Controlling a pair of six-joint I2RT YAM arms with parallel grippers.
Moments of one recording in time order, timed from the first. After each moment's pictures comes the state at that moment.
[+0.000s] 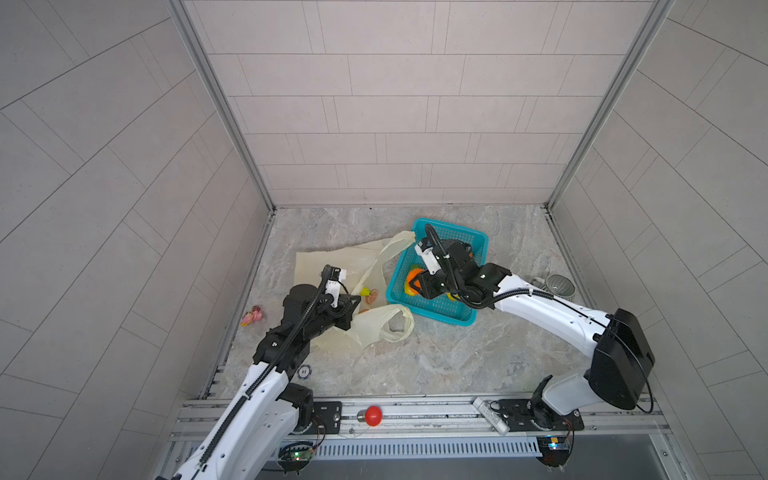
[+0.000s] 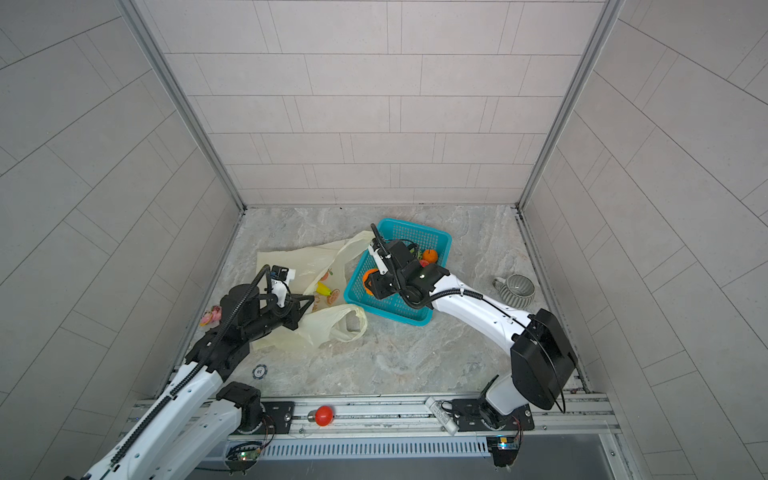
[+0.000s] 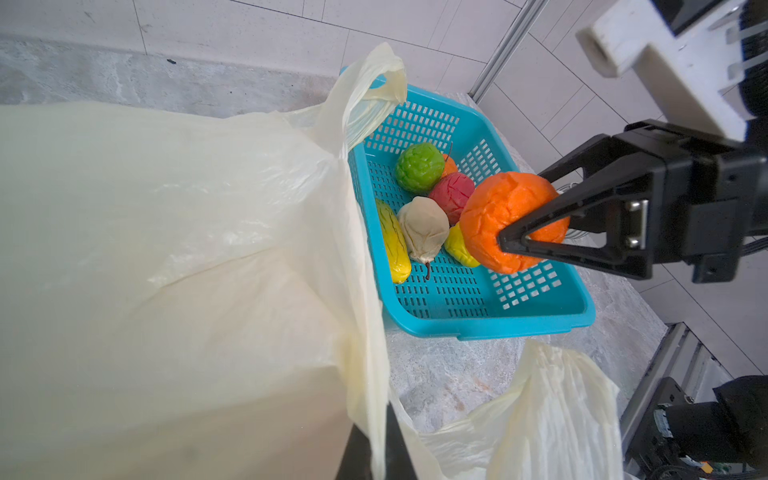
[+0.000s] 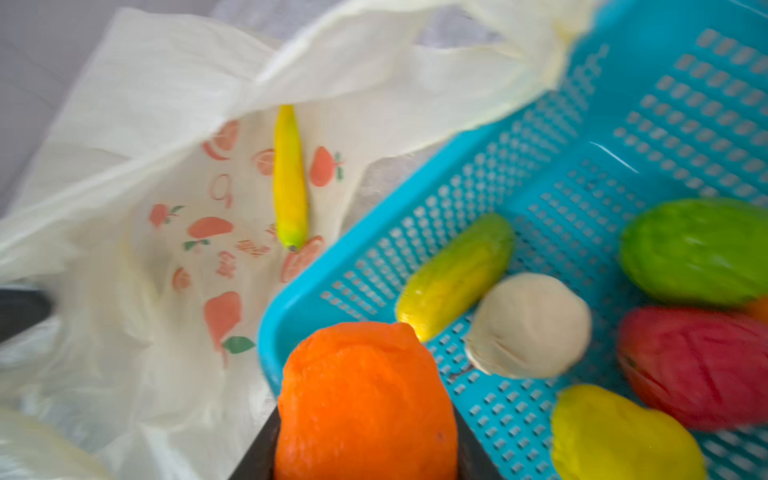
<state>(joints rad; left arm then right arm) -0.29 0.68 0.49 -0.29 0.39 -0.22 0.73 1.52 1.18 -0.41 -0.12 0.28</state>
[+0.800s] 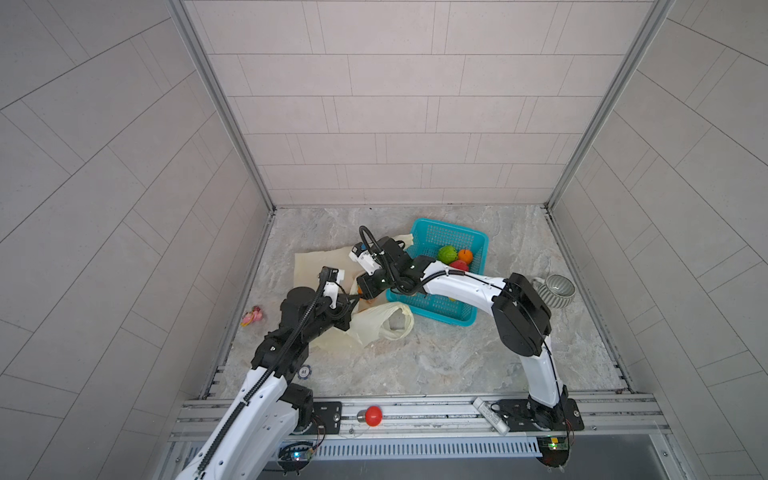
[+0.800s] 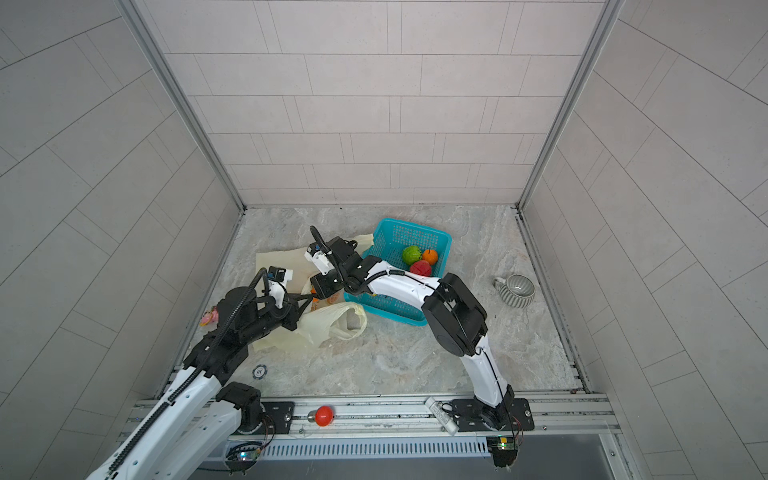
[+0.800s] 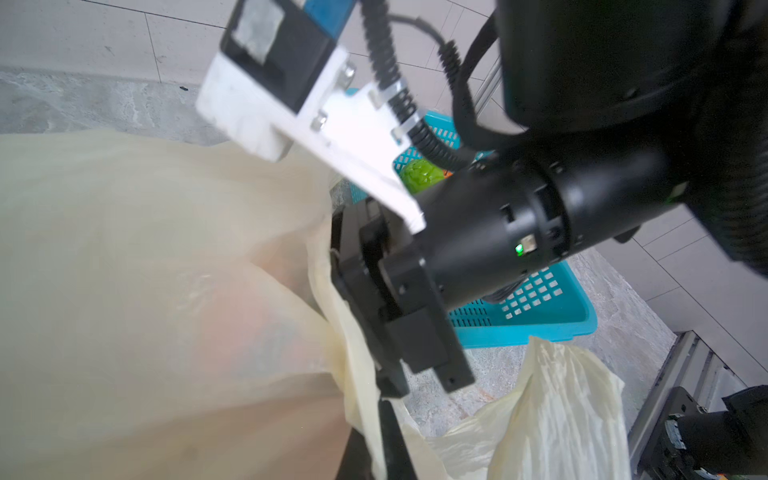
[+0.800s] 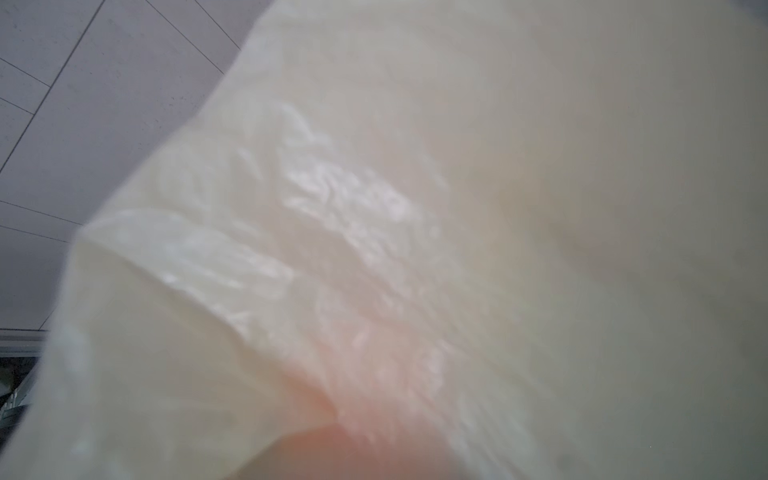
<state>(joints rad) -0.29 0.65 0.47 -0.26 0.37 -0.21 0.85 2.10 1.66 -0.31 -0.38 0.29</state>
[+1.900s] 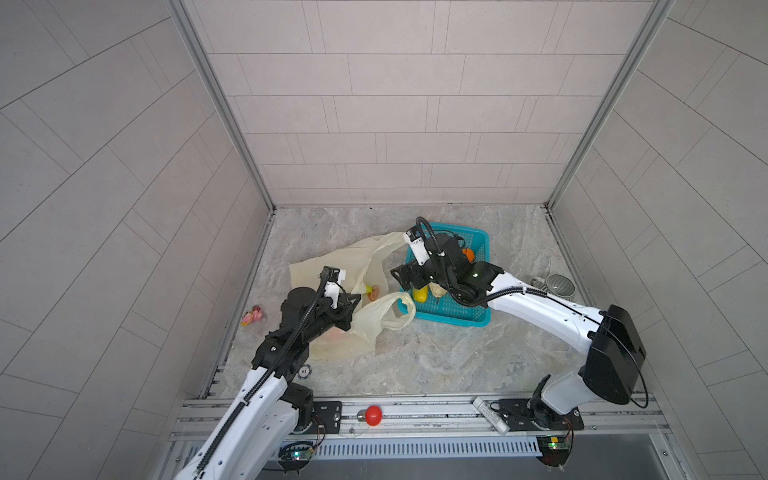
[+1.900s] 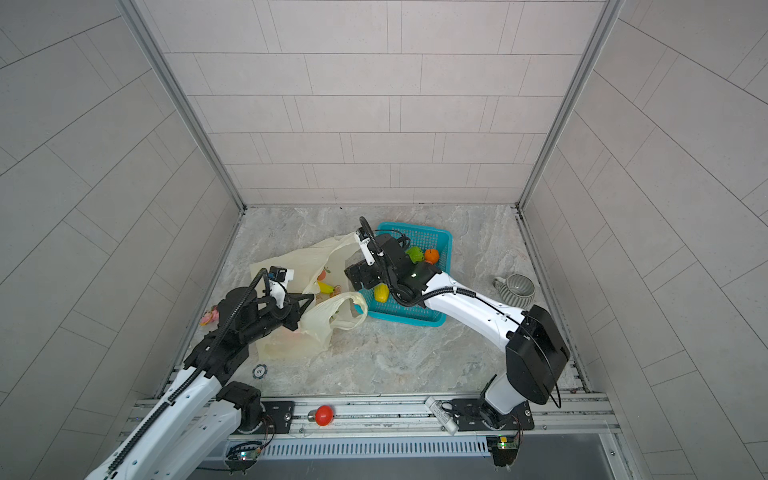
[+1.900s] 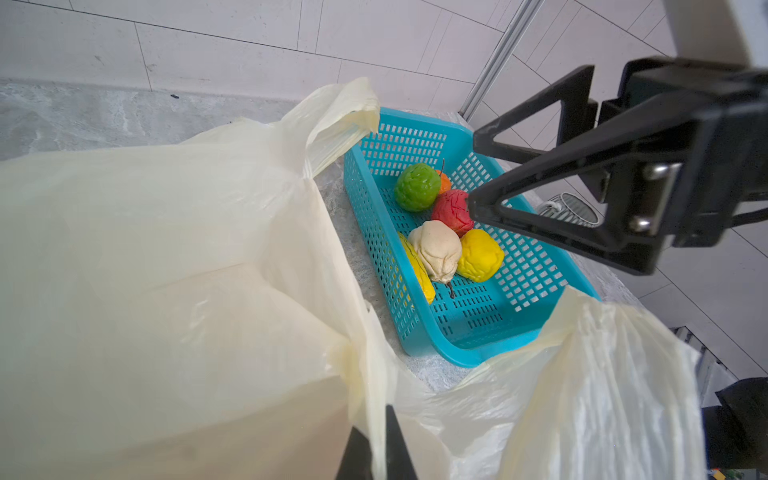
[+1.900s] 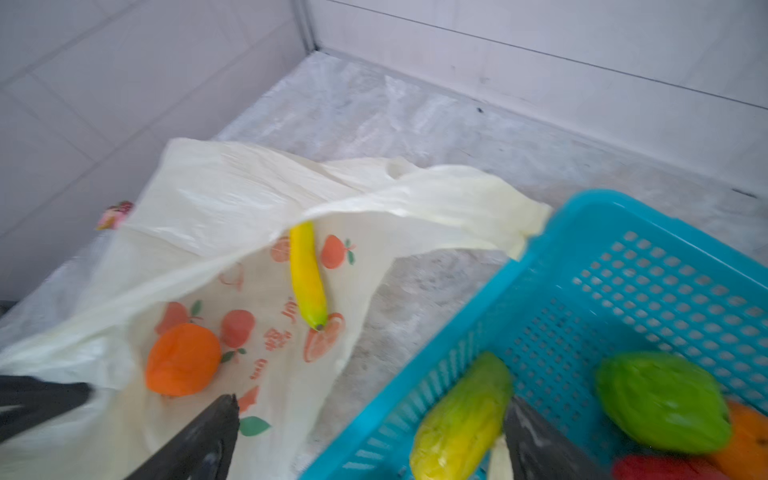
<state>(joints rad) -0.29 0.64 0.46 -0.24 0.37 -0.21 0.73 1.50 1.18 -0.29 0.09 0.20</state>
